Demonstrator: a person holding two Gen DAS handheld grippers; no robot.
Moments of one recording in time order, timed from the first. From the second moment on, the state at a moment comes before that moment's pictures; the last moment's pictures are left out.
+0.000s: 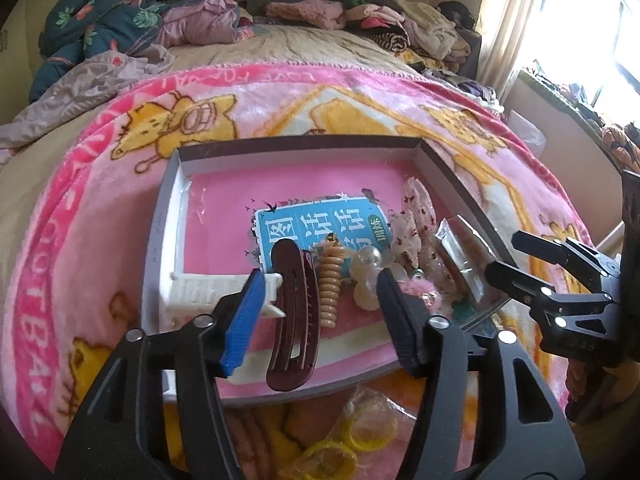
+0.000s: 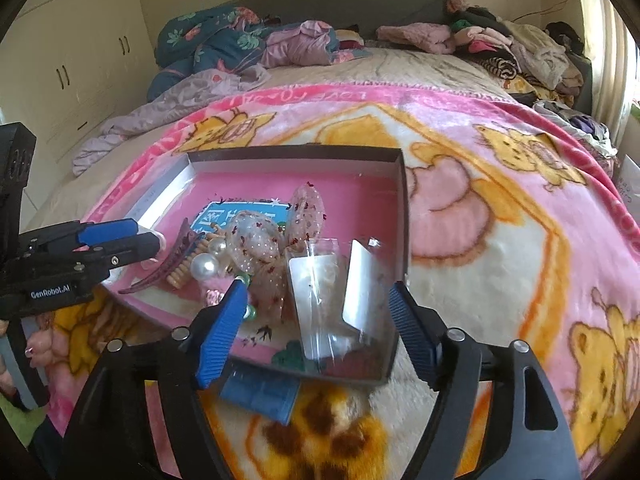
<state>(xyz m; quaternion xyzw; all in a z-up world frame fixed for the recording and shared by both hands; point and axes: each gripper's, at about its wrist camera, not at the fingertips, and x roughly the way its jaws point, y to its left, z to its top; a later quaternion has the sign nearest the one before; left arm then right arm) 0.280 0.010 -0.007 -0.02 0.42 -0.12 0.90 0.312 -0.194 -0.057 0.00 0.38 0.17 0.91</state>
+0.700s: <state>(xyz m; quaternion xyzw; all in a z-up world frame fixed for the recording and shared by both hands) 0.215 0.025 0.018 -0.01 0.39 -0.10 0.92 0.250 -0.199 -0.032 -0.01 0.36 0.17 0.92</state>
